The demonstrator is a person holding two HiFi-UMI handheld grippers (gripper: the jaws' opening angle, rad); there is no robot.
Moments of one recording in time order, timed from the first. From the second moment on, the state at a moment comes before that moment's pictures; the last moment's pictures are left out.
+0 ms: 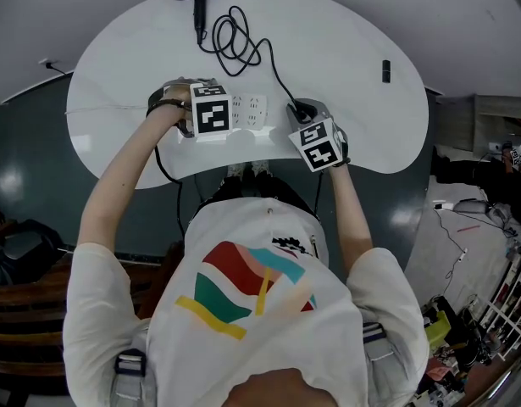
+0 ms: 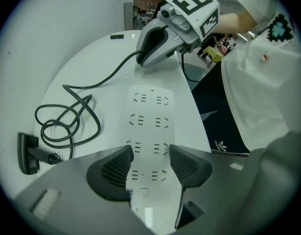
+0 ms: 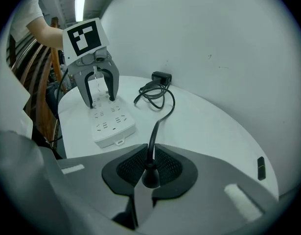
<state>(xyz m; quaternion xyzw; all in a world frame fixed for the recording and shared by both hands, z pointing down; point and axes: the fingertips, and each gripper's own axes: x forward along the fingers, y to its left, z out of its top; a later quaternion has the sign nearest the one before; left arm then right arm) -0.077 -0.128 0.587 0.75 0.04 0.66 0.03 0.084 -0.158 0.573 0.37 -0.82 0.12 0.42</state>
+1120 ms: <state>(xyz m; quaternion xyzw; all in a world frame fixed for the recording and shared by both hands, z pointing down) -0.078 -0.128 0.587 0.75 0.04 0.66 0.03 0.096 -0.149 0.574 0.42 -0.81 0.18 0.36</state>
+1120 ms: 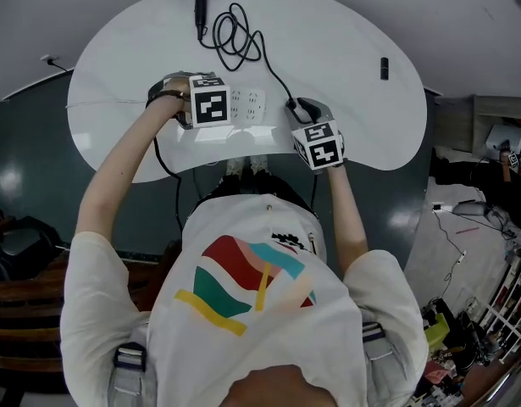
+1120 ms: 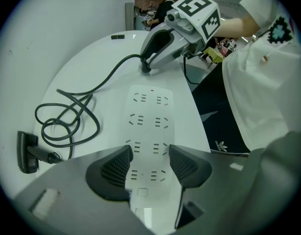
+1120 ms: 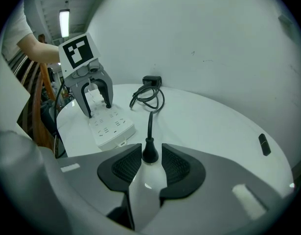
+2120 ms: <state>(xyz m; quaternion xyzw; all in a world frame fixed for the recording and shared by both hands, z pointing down) -0.044 -0.208 0.335 0.87 -0.46 0.19 0.01 0.063 -0.215 0.314 0.54 -0.84 0.03 0.07</state>
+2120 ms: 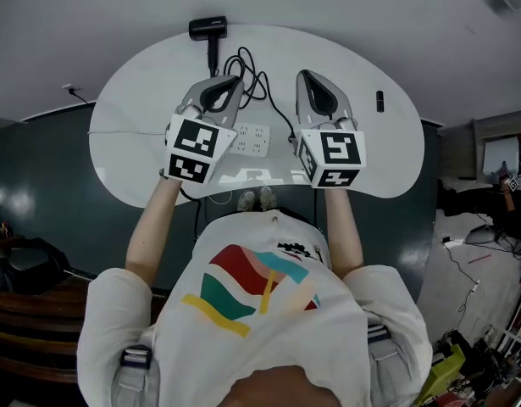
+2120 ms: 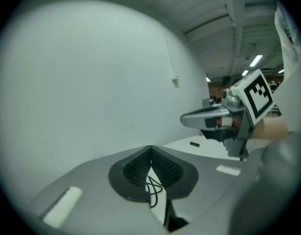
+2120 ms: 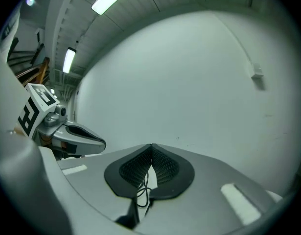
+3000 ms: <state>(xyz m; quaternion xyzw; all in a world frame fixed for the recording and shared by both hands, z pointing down) -0.092 -0.142 0.296 0.77 -0.63 -0.01 0.00 0.042 -0.146 0.315 0.53 -0.84 0.01 0.04</state>
